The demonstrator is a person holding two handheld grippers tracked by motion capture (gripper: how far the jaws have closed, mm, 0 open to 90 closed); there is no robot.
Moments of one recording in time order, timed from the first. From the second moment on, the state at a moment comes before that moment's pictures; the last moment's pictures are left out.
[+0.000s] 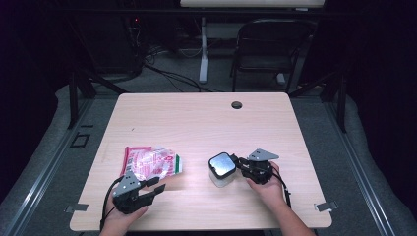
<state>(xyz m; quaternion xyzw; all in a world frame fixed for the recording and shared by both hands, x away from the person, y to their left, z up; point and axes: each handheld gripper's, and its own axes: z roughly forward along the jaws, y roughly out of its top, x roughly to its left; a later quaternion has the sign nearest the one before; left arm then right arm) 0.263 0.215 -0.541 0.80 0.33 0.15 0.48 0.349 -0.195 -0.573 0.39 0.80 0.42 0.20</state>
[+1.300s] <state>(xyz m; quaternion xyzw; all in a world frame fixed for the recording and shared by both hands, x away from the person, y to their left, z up) 0.279 0.135 -0.529 0.82 0.30 0.11 0.47 0.316 -0.166 -0.566 0.41 0.81 0.36 0.21</state>
